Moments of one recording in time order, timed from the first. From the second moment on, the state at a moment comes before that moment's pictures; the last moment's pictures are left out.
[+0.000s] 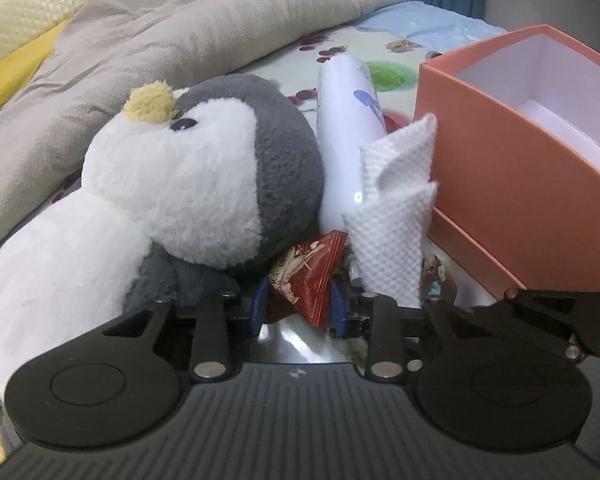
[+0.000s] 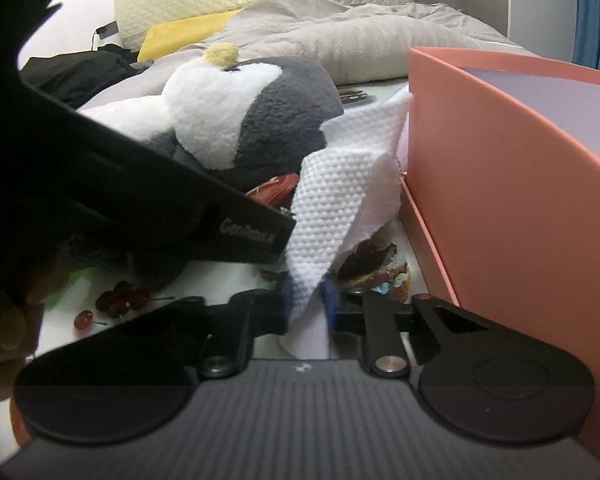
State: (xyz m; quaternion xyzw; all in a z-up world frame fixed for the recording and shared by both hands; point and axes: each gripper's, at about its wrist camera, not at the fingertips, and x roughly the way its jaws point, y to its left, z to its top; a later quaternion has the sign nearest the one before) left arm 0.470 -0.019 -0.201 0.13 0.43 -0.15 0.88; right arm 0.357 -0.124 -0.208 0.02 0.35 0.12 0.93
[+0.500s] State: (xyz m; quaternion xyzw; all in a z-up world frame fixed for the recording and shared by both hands) left arm 0.415 -0.011 -0.172 0.07 0.41 -0.11 0.90; right arm 0.321 -0.133 -0.185 0.02 0.34 0.13 0.93
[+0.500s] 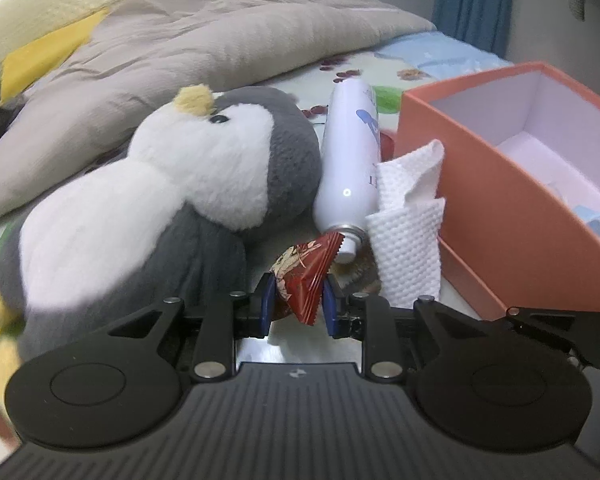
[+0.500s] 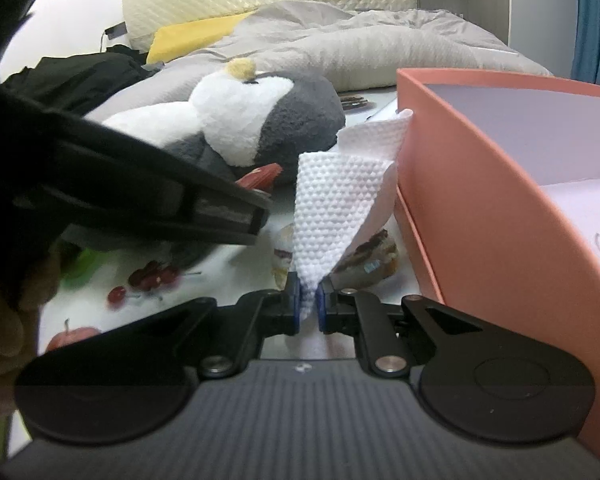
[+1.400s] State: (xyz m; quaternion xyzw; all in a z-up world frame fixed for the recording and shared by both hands) left arm 0.231 0.012 -0.139 -0.09 0.40 -0.05 0.91; right arm 0.195 -0.167 -0.126 0.01 0.35 0.20 0.92
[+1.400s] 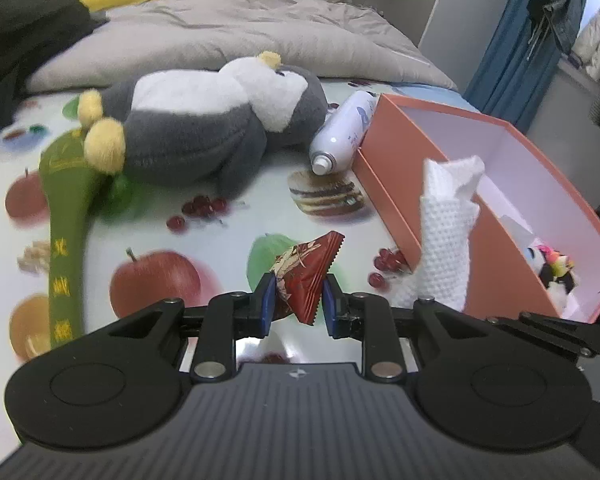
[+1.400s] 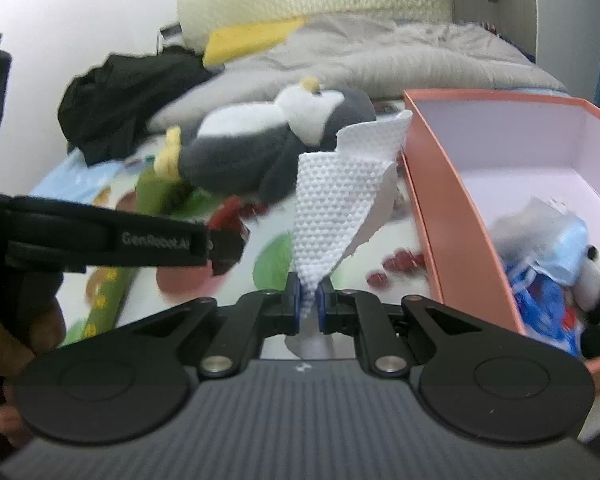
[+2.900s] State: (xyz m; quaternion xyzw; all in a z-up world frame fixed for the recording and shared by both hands) left arm 0.319 -0.151 0.022 -0.07 0.32 -0.19 0.93; right arm 0.254 -0.326 0.002 0.05 0.26 0.11 0.96
